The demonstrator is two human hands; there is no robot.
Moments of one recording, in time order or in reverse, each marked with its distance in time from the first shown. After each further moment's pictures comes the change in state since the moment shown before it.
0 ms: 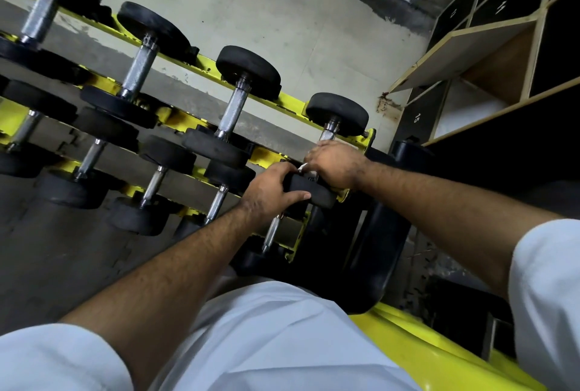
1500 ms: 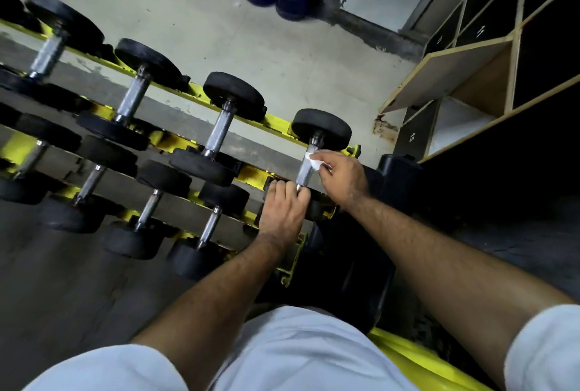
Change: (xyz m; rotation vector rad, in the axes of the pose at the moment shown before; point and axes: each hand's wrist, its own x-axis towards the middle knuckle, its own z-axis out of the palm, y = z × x) left_hand -0.008 0.050 0.065 0.936 0.132 0.158; right_hand -0.044 -0.008 0.018 0.780 0.711 0.645
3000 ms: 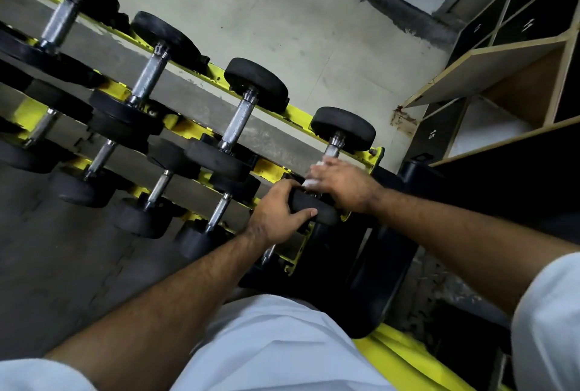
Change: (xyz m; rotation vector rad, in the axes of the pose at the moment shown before) left_hand -0.001 -0.059 0.010 -1.030 -0.038 -0.288; right_hand 0.040 0.017 0.019 -0.595 -0.671 -0.728
